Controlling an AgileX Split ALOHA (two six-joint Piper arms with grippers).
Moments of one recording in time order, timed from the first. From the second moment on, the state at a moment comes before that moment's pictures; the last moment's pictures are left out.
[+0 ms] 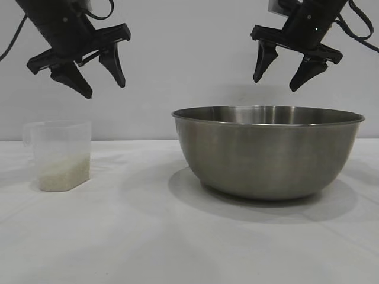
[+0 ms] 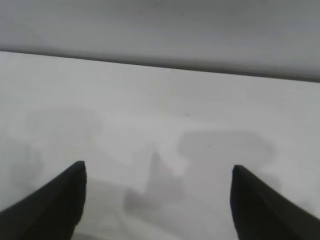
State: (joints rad) left arm -0.23 1.99 -1.41 -0.59 0.31 0.27; right arm 0.16 2.20 -1.88 0.41 0.75 -0.25
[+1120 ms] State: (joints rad) left arm -0.23 1.99 -1.41 -0.59 0.31 0.27; right arm 0.16 2.08 -1.96 0.29 1.23 -0.25
